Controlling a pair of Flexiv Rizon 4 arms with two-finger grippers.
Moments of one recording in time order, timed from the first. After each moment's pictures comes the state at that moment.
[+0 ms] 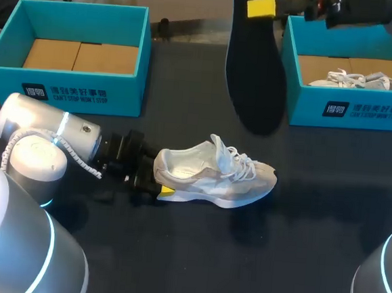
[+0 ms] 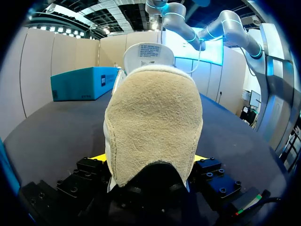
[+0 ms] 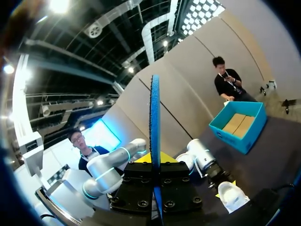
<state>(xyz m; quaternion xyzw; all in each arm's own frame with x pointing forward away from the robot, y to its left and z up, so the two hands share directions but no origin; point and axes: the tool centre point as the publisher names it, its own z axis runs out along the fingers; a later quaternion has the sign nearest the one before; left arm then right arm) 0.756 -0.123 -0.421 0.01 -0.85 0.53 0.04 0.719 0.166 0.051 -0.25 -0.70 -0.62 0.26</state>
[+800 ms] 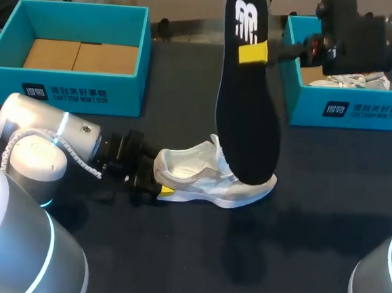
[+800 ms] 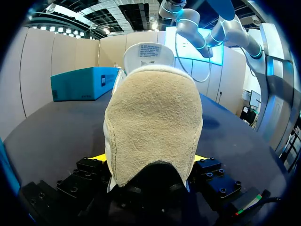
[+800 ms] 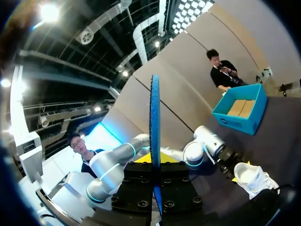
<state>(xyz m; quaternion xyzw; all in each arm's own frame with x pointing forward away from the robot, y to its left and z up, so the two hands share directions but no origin) 0.756 -0.123 -0.421 0.01 -0.85 0.53 0.04 0.652 0.178 0.027 -0.29 -0.68 -0.61 0.28</state>
